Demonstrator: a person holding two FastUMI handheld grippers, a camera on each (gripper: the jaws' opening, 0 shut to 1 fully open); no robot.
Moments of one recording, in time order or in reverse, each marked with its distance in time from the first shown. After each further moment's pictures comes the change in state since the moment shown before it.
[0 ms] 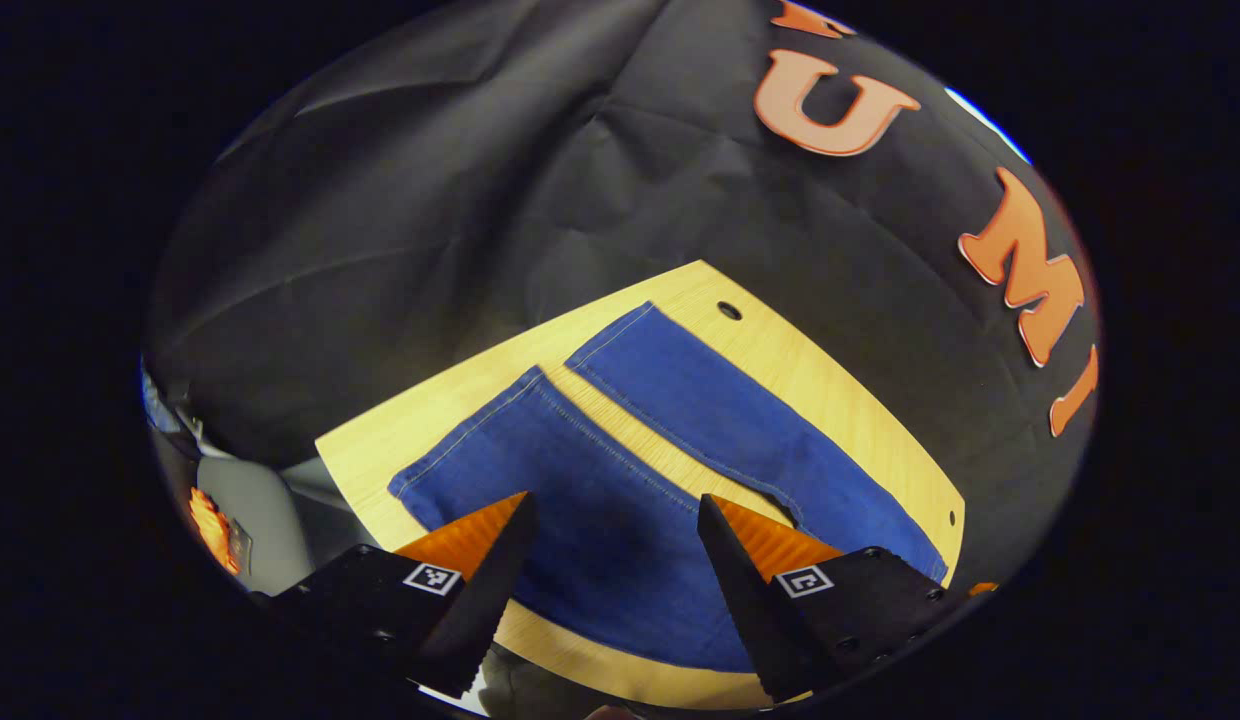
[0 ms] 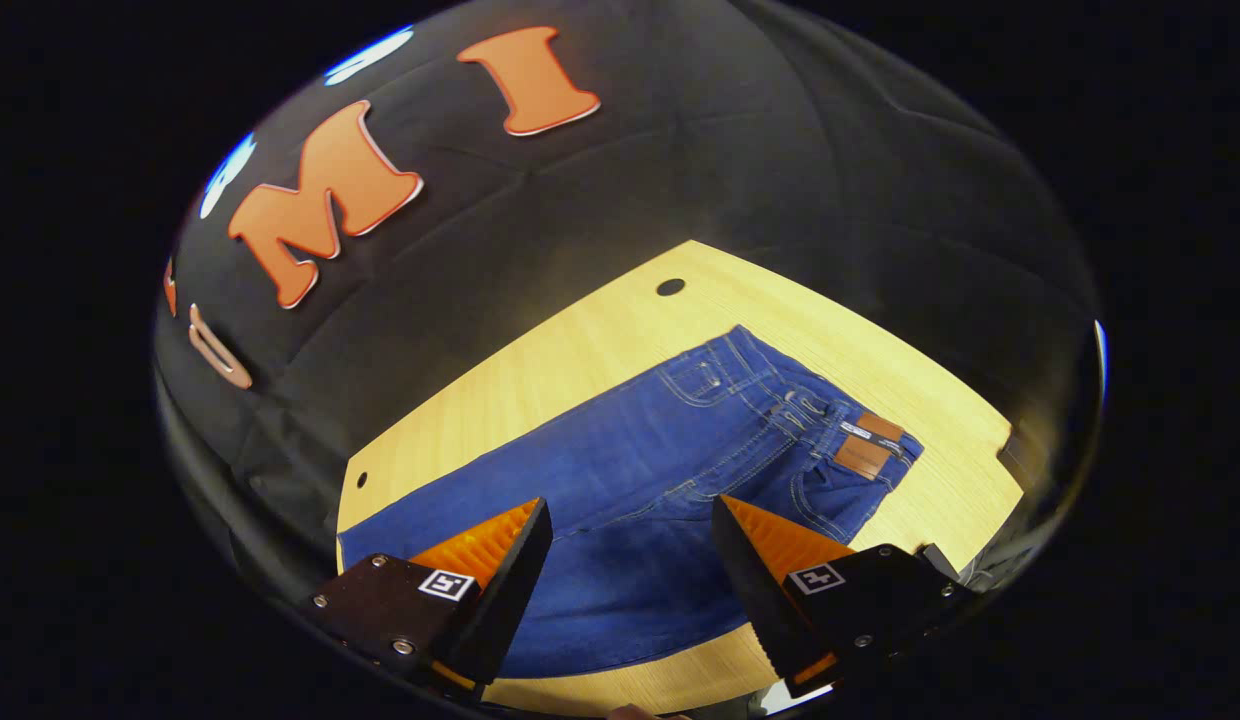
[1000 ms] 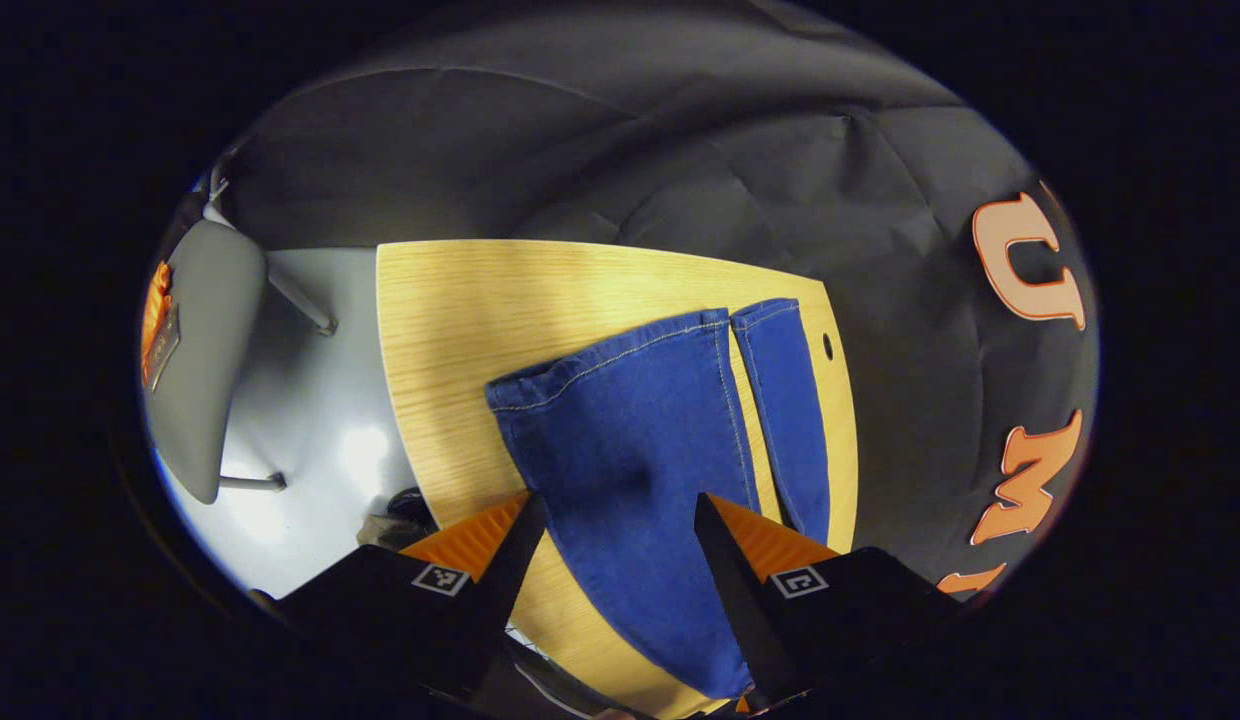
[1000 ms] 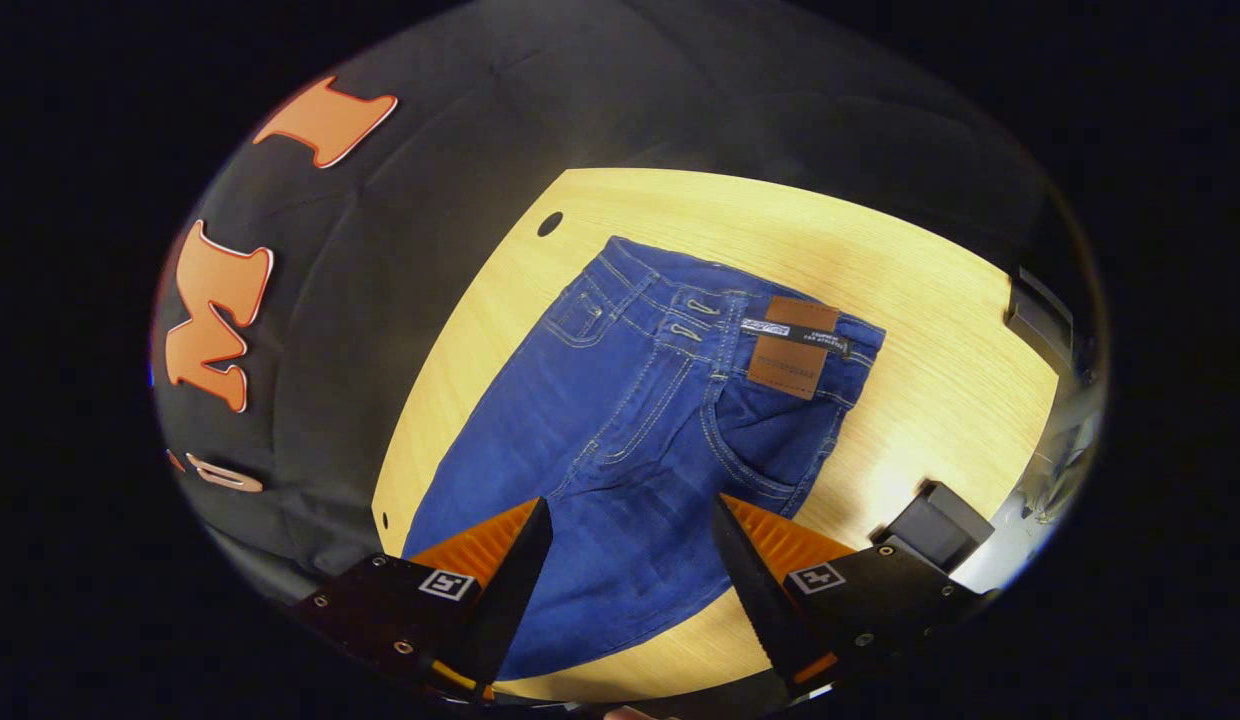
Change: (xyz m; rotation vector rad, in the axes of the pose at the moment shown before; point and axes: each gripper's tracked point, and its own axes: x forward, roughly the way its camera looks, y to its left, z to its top) left arm 0.045 0.029 -0.004 -0.558 0.187 -0.064; right arm 0.037 -0.081 -0.037 0.344 0.230 -0.031
